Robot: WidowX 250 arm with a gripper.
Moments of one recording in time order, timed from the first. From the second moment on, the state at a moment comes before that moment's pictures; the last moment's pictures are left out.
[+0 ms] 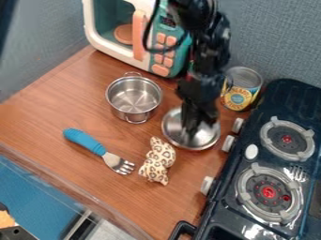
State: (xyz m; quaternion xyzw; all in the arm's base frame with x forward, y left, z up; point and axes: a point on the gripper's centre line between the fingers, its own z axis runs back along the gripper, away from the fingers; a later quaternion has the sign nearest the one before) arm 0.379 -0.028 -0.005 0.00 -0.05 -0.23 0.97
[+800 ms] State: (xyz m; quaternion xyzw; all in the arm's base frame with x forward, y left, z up) arm 0.355 0.069 0.073 -0.05 -0.16 -0.04 0.99
